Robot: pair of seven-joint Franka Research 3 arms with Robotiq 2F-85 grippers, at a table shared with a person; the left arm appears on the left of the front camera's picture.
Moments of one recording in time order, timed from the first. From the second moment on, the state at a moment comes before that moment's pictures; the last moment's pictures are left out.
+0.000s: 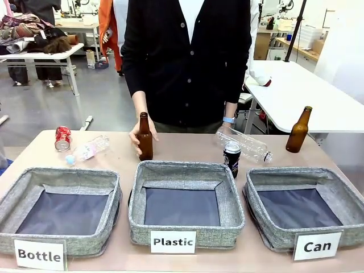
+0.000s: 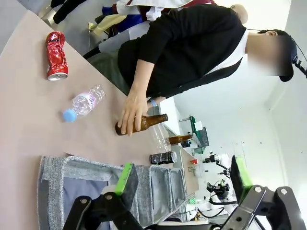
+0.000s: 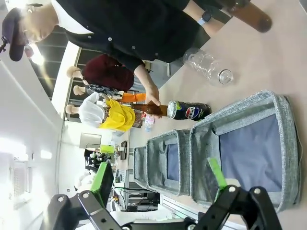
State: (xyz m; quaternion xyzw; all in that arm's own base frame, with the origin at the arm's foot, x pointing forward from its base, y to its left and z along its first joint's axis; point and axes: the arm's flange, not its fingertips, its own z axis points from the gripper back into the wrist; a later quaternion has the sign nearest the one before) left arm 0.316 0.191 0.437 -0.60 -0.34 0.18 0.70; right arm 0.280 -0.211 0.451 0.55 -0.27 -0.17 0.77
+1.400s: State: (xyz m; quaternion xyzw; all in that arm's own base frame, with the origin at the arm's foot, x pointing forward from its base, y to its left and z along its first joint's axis) left arm 0.514 0.102 0.446 -0.27 -0.24 0.16 0.92; right arm 0.281 -0.210 0.451 0.55 -0.27 -0.17 0.77
